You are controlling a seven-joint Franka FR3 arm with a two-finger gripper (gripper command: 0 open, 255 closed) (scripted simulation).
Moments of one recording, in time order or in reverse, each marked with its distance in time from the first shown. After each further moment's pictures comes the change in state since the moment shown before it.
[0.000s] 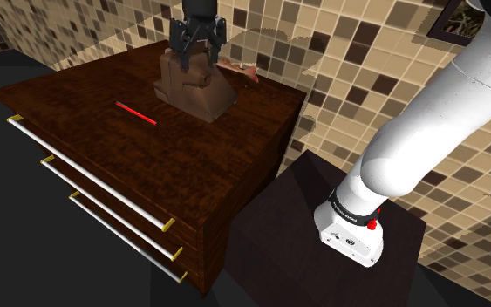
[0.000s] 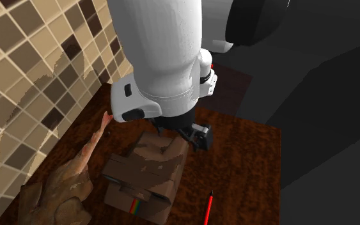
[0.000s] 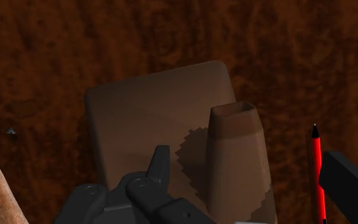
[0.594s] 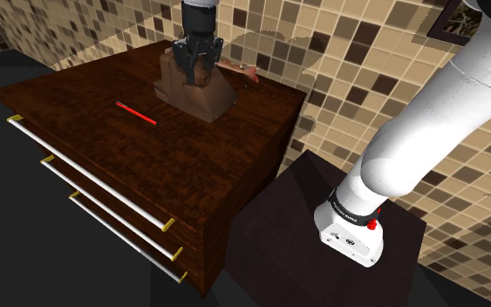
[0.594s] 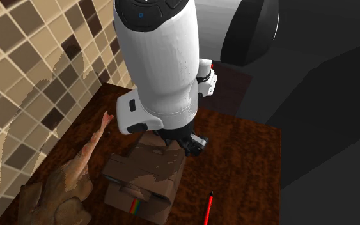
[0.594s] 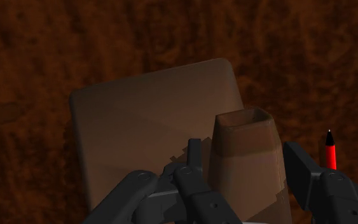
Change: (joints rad) arm 0.002 0.012 0.003 -0.070 -0.001 0.085 -0.002
